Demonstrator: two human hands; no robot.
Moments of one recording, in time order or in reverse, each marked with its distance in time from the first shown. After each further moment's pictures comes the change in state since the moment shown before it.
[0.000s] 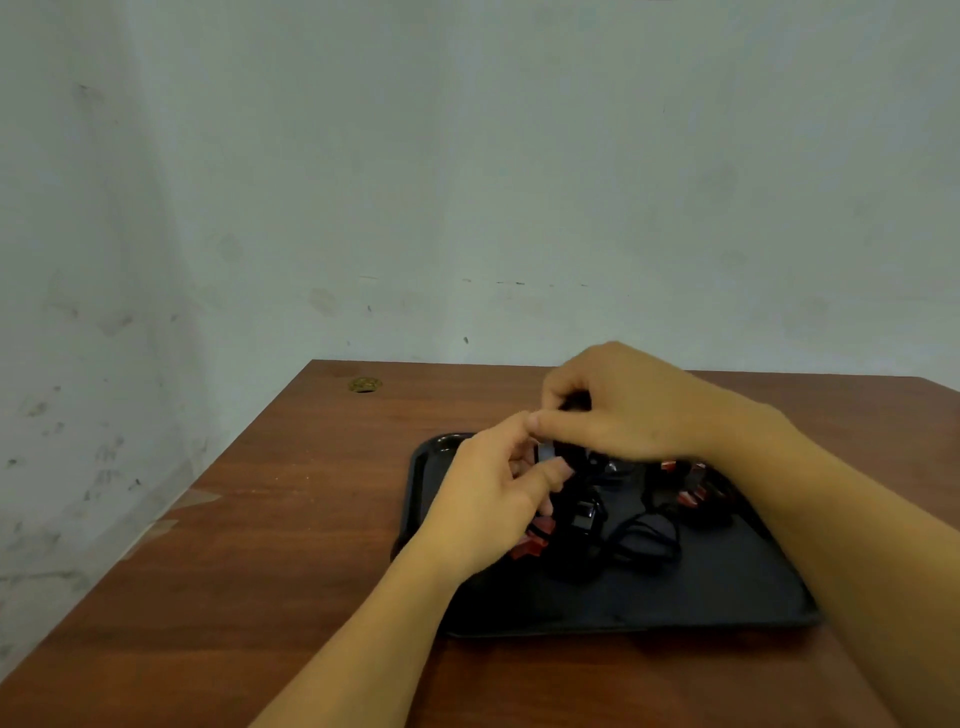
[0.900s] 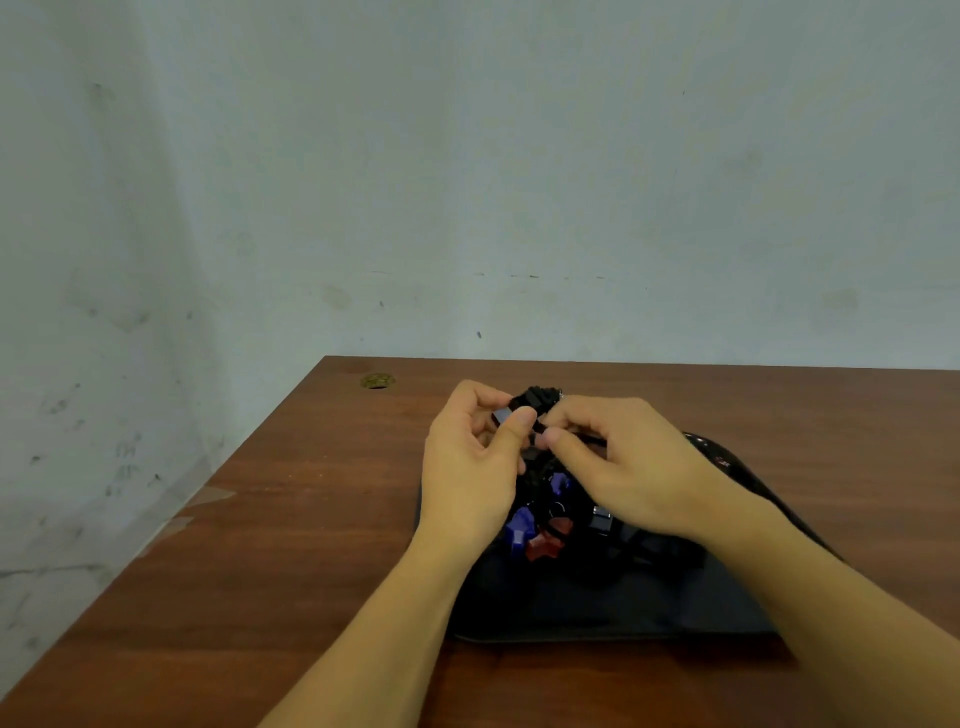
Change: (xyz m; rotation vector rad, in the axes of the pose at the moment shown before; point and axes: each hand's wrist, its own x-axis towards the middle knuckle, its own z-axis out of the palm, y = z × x) left_hand 0.009 -0.011 -0.005 -0.180 0.417 -0.028; right_hand -0.014 0.016 0.062 0.214 0.234 0.028
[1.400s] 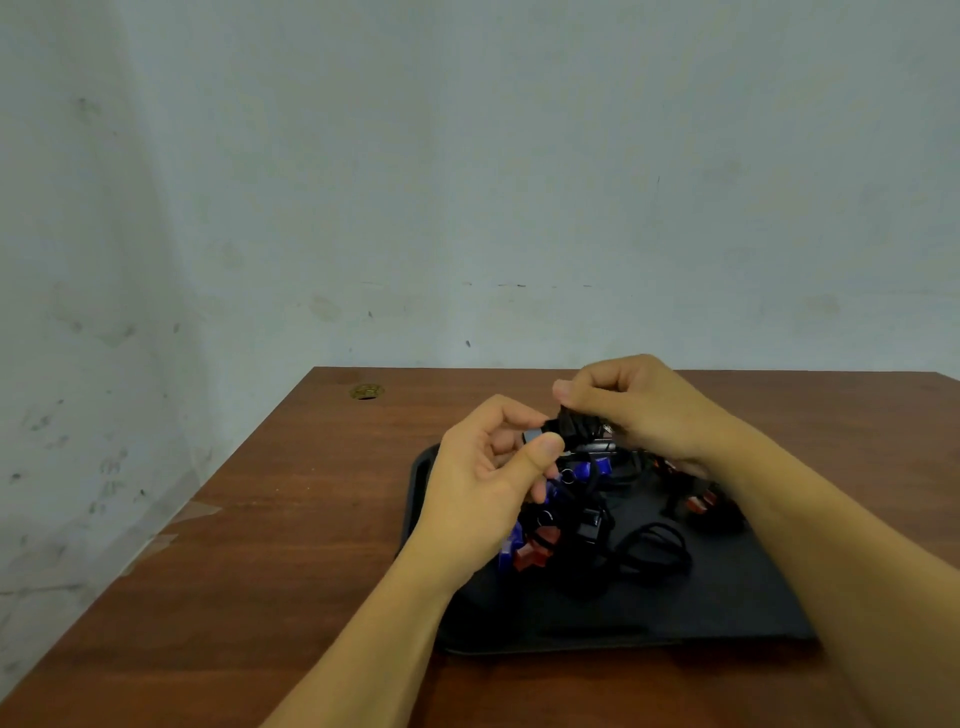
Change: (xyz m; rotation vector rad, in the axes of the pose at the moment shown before) left_hand -0.008 0.015 0.004 -0.167 -0.292 0.023; right_hand 0.022 0.008 -0.038 0.462 -0.033 0.242
